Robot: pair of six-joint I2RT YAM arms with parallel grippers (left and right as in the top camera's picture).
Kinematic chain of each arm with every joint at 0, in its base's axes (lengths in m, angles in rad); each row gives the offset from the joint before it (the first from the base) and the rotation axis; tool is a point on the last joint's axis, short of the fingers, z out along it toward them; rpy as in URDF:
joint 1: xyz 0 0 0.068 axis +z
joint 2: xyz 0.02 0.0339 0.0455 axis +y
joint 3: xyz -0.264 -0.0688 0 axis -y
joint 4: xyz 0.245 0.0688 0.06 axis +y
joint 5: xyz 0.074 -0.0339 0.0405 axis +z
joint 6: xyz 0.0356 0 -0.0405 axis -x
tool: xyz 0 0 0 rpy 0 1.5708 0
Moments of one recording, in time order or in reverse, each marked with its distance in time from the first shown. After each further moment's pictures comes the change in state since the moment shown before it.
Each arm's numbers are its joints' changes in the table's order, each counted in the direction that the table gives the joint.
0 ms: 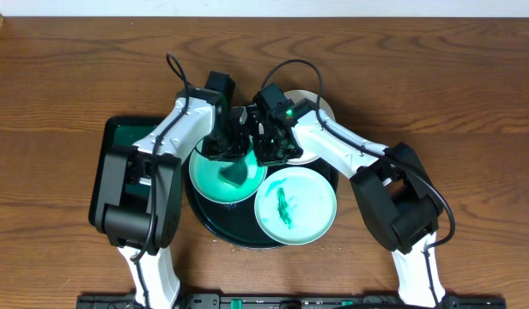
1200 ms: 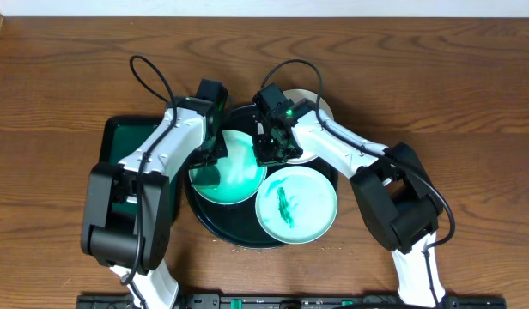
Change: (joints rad) left arm 0.016 -0.119 -0.121 -0.006 0.458 0.388; right arm 0.000 0.000 0.000 -0.003 0.001 0.000
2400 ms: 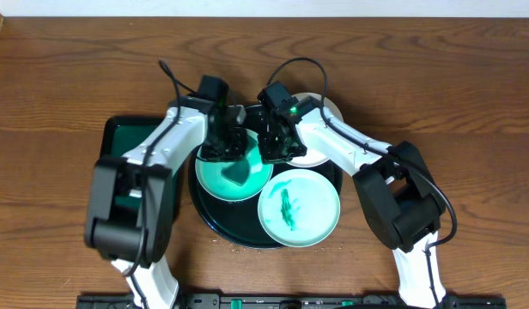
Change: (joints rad) left arm 0.013 0.022 0.014 -0.120 -0.484 -0.360; right arm -0.021 0.000 0.000 0.016 -0.028 0.000
